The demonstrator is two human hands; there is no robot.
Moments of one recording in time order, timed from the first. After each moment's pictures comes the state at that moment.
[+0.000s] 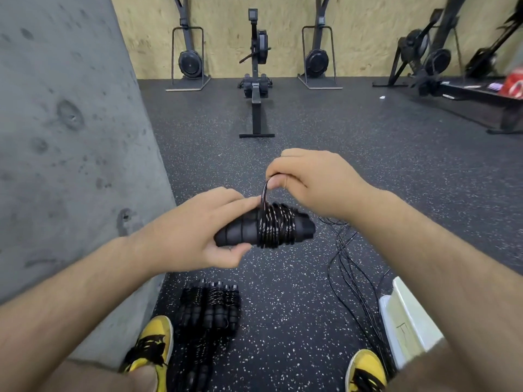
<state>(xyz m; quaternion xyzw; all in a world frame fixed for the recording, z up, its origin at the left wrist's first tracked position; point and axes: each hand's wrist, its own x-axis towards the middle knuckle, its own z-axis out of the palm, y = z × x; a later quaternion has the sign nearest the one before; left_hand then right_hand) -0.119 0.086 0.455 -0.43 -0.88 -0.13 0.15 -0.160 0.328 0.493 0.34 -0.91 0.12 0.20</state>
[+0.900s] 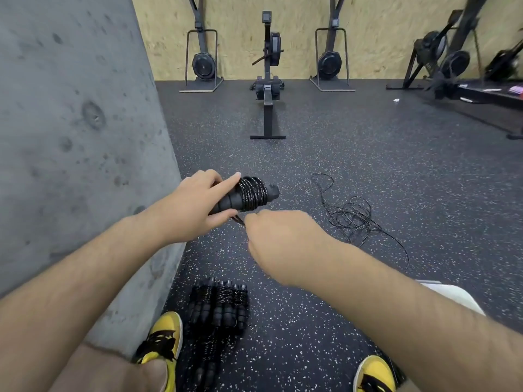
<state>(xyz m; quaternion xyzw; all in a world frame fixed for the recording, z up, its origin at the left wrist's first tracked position) -0.166 0.039 0.434 -0.29 -0.94 -0.01 0.19 -0.094 0.255 0.467 0.35 -0.93 -0.09 0.09</state>
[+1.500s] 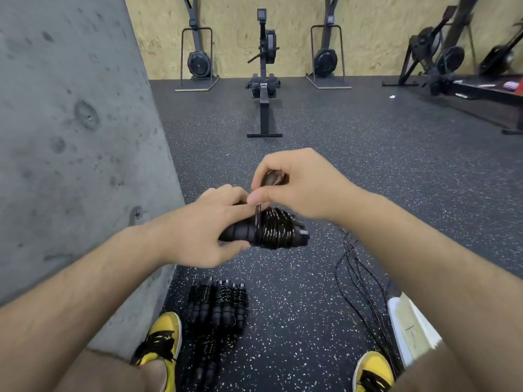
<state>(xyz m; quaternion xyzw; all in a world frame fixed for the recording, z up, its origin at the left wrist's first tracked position) -0.125 0.072 0.452 -0.41 -0.91 -0.07 0.10 -0.142 0.292 0.502 0.35 -0.86 0.37 0.07</state>
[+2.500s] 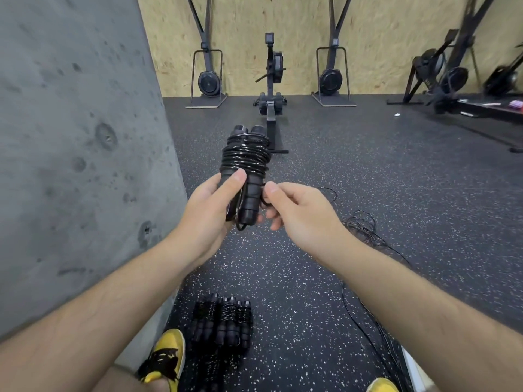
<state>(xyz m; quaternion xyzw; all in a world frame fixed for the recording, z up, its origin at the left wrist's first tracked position) -0.121 0.110 0.478 -0.08 -0.61 -0.78 0.06 -0.125 0.270 0.483 0.14 -0.81 0.57 0.03</state>
